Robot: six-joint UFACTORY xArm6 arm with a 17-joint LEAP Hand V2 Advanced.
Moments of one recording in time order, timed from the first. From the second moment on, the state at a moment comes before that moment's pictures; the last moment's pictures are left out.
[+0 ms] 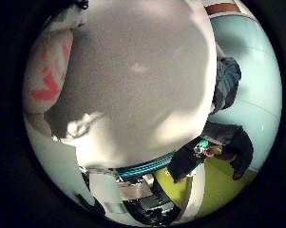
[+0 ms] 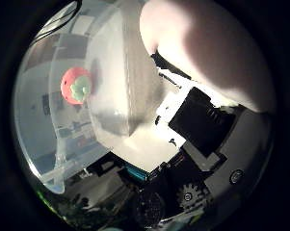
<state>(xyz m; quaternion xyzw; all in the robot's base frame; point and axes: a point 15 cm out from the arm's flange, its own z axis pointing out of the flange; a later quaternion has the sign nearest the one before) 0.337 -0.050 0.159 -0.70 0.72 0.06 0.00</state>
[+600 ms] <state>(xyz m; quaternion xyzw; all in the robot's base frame) 0.323 -0.096 0.304 -0.70 0.71 0.02 -0.05</state>
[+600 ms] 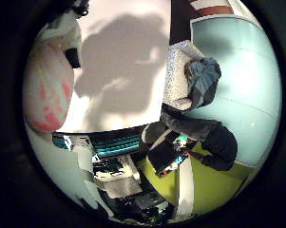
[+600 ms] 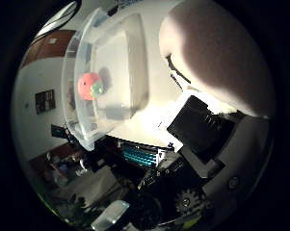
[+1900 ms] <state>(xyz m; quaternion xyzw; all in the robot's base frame) 0.357 0.192 0.495 -0.85 0.53 -0.07 0.01</state>
